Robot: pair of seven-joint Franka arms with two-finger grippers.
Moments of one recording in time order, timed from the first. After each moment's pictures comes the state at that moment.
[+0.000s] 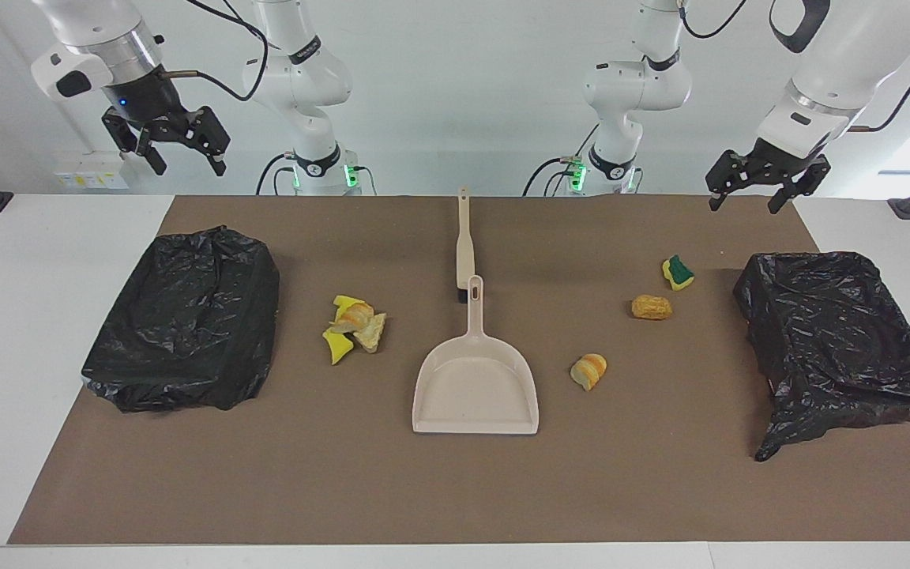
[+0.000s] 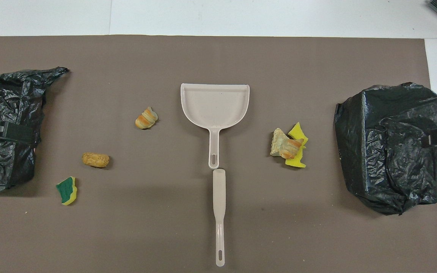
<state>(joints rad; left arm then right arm) -0.11 -0.07 0.04 -1.64 0.00 1.55 0.06 -0.03 -0.10 -0.05 -1.57 0.05 1.46 0.02</state>
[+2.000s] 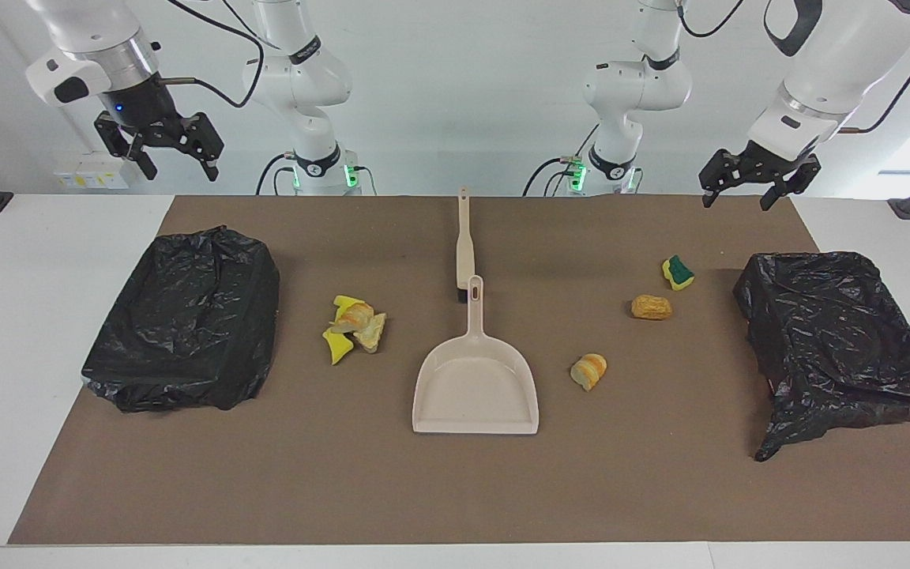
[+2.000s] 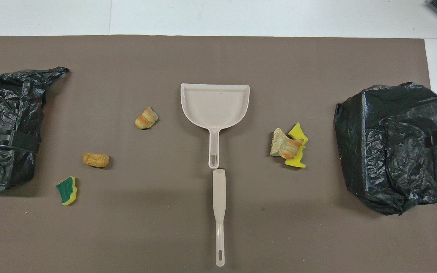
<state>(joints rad) -0.11 -0.09 0.03 -1.69 0.00 1.53 0.06 -0.03 -0.10 -0.05 -1.58 0.00 1.48 -0.02</state>
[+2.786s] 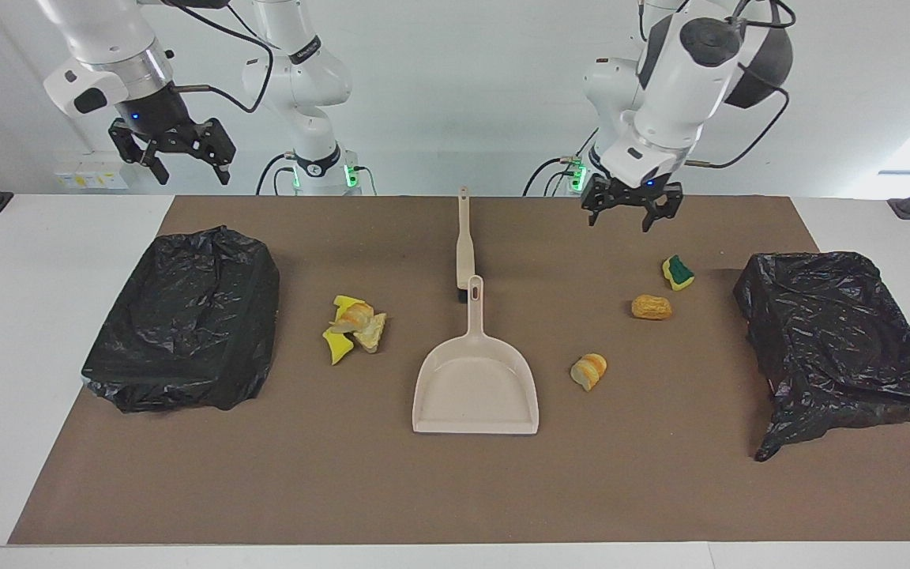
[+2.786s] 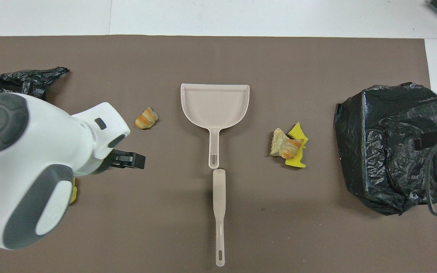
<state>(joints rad) -0.44 -0.11 0.00 -1.92 -0.04 1.78 -0.26 -0.03 -0.10 -0.03 -1.61 0.00 1.49 -0.02</state>
